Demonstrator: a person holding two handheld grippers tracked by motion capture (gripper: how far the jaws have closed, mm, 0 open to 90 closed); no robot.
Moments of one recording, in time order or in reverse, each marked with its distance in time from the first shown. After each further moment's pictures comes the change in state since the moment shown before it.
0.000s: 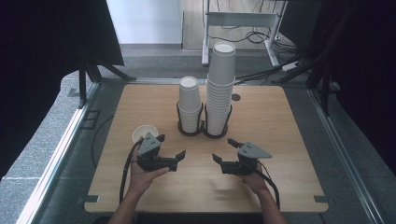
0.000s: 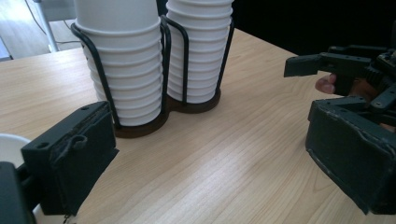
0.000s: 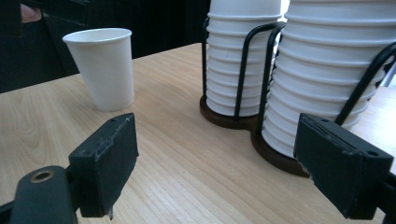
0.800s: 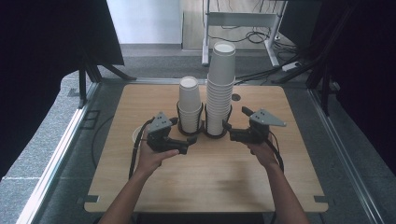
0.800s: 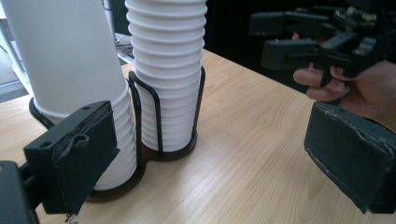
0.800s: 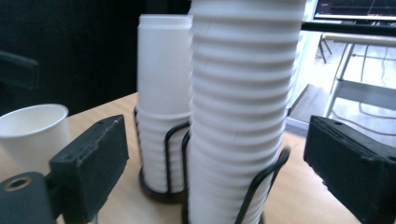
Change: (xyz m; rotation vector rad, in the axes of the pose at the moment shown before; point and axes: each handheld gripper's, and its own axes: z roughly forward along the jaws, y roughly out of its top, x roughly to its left) left arm 0.000 0.066 0.025 -0.018 -0.107 0.034; right arm -0.051 0.095 0.006 -0.065 -0.139 -0.003
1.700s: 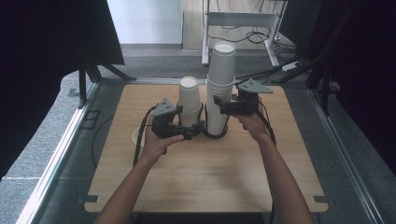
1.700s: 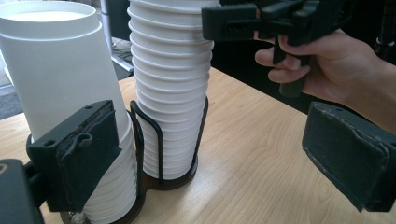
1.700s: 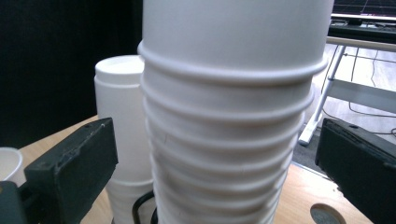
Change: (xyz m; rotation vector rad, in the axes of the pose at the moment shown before) left arm 0.009 0.027 0.014 -0.013 -0.015 -0.018; right arm -0.015 0.055 0.058 0.037 -0.030 0.006
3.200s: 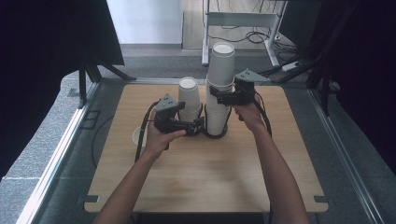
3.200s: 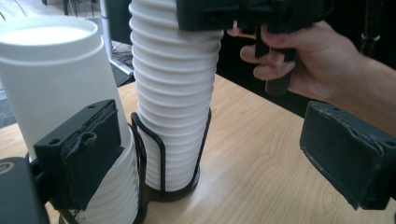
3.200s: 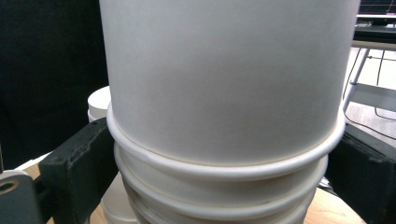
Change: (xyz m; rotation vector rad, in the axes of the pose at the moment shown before) left arm 0.005 0.013 0.009 -0.019 -0.005 0.002; right arm -0.010 0.015 0.023 -0.007 0.073 0.026
